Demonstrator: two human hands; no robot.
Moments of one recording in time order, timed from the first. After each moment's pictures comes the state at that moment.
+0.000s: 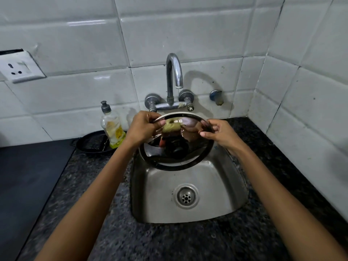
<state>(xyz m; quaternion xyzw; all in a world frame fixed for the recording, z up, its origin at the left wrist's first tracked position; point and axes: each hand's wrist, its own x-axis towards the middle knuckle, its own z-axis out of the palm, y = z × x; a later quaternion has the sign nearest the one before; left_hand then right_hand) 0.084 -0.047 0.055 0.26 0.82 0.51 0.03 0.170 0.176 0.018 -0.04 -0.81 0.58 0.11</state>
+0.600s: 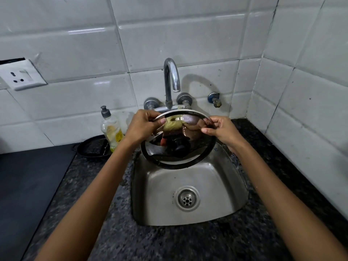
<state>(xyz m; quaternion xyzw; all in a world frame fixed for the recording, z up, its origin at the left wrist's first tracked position) 0.090 -0.043 0.071 0.27 0.81 0.52 0.02 0.168 0.181 0.028 -0.04 -0.78 0.60 0.15</state>
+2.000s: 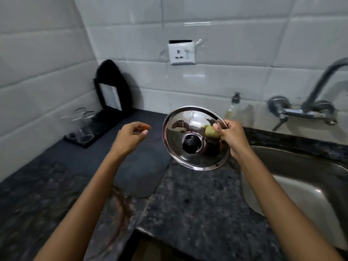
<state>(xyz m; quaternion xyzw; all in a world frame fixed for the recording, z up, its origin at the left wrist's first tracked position) 0.169 -0.461 0.040 -0.02 0.89 0.45 -0.12 0.118 -0.185 0.025 0.03 -0.73 0.68 0.06</state>
